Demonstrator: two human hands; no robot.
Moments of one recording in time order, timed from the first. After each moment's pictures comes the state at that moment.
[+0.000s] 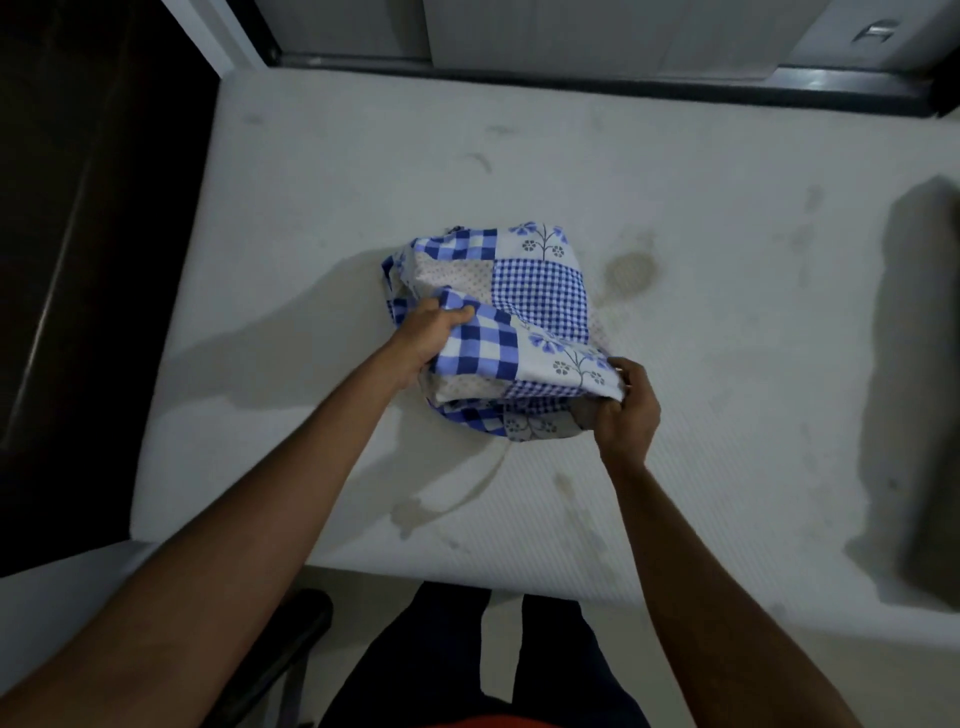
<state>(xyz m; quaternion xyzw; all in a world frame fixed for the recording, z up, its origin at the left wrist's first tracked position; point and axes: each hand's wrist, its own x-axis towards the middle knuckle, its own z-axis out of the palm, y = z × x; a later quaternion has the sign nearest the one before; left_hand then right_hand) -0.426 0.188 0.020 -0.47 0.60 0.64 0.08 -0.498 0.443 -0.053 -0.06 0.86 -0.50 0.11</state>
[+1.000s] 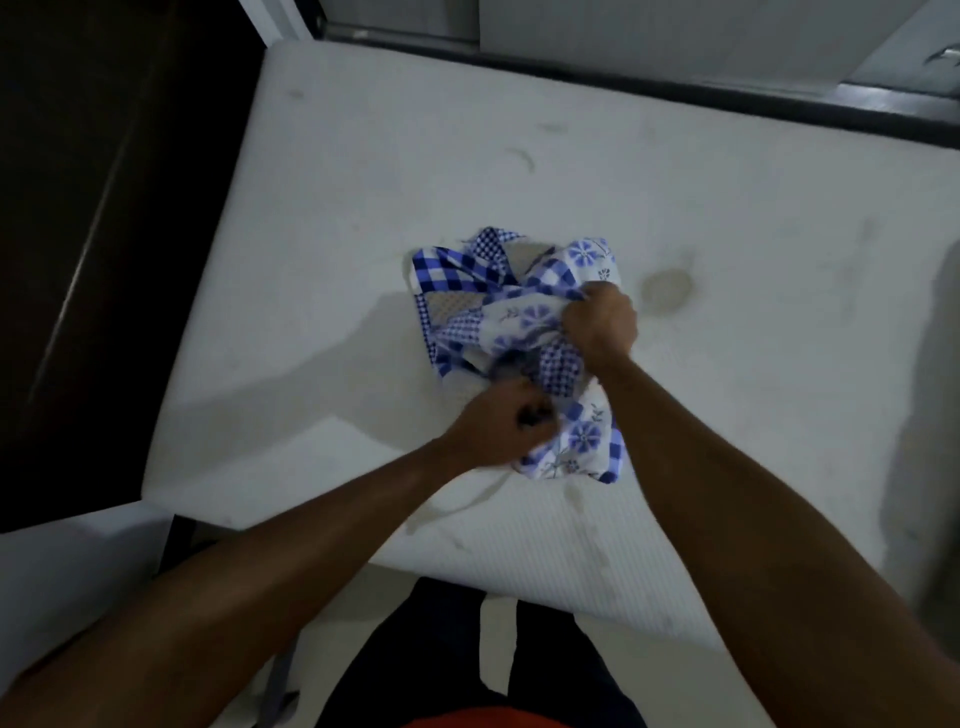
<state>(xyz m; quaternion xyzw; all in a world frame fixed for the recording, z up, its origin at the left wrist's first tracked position) -0.382 0.265 -0.031 -0.18 0.87 0.46 0.00 -0.568 0.303 -0.015 -0.13 0.93 -0.23 0.24</state>
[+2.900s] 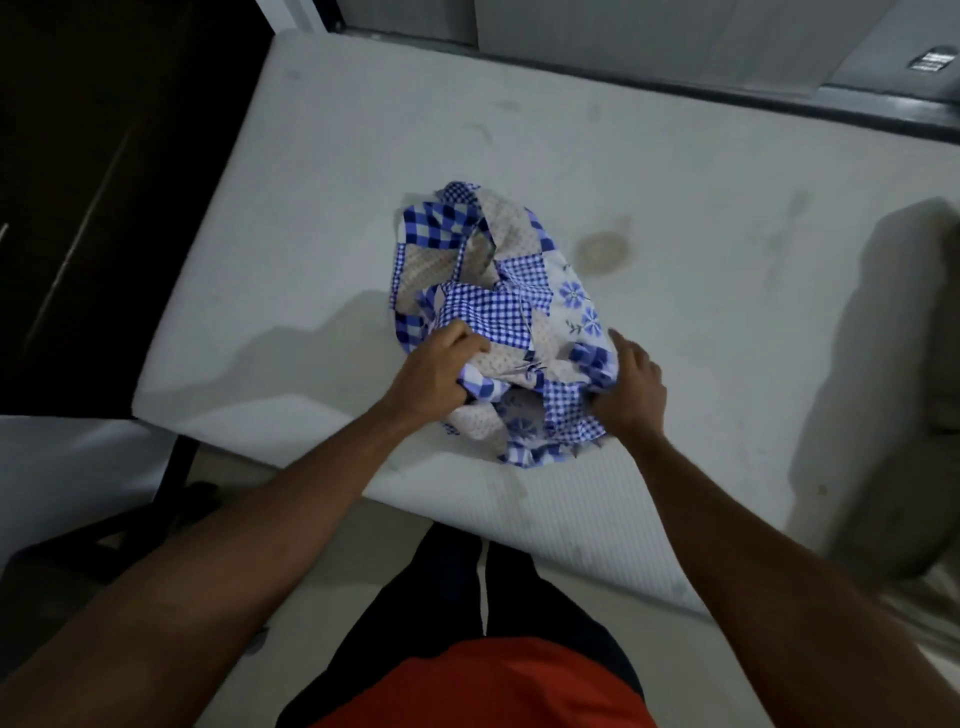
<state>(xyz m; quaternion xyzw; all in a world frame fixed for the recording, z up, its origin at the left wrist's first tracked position) -0.379 0.362 0.013 -0.19 0.94 0.27 -0.04 -0.580 0.569 -0.061 -0.29 0.91 -0.18 0.24</state>
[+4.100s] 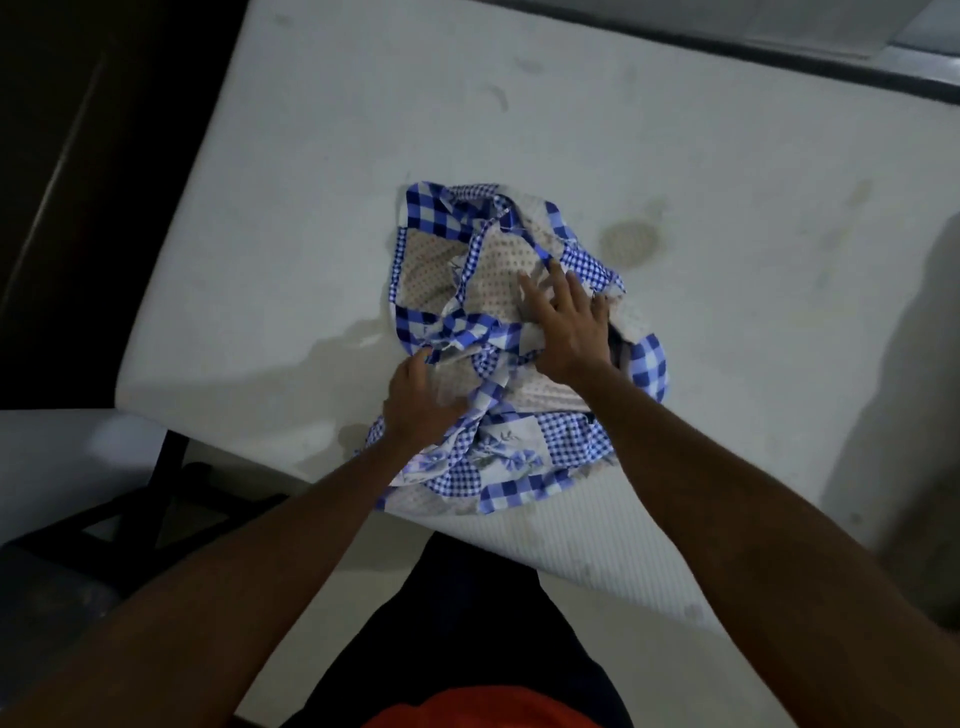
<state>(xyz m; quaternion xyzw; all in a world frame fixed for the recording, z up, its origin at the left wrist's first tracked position) -0.348 0.355 -0.079 -0.53 0.76 0.38 0.04 -0.583 0.428 -0.077 -0.51 0.83 0.00 0.23</state>
